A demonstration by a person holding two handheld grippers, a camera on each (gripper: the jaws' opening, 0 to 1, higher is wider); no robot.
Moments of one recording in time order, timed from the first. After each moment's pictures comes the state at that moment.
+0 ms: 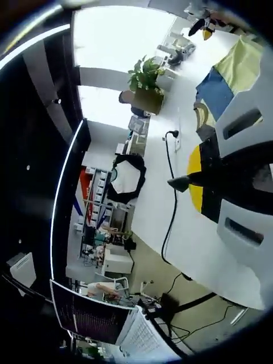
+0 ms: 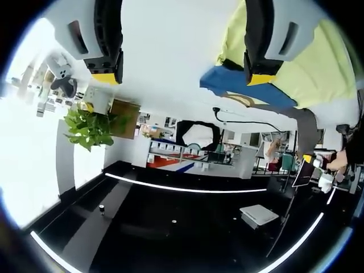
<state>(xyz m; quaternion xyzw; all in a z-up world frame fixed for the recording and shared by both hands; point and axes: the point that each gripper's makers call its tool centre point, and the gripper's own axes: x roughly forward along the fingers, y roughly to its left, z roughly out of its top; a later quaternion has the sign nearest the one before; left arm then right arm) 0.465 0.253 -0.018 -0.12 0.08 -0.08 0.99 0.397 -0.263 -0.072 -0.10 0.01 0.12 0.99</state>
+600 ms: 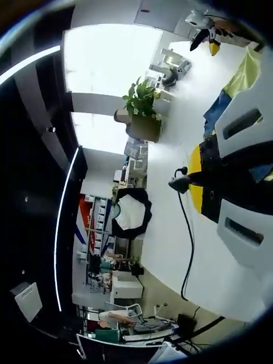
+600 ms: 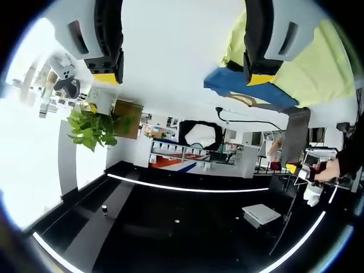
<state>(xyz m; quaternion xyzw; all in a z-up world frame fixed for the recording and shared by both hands) 0.499 0.134 0.033 -0.07 0.08 -0.18 0.98 0.394 -0.276 -0.068 -0.10 0.01 0.11 0.99</state>
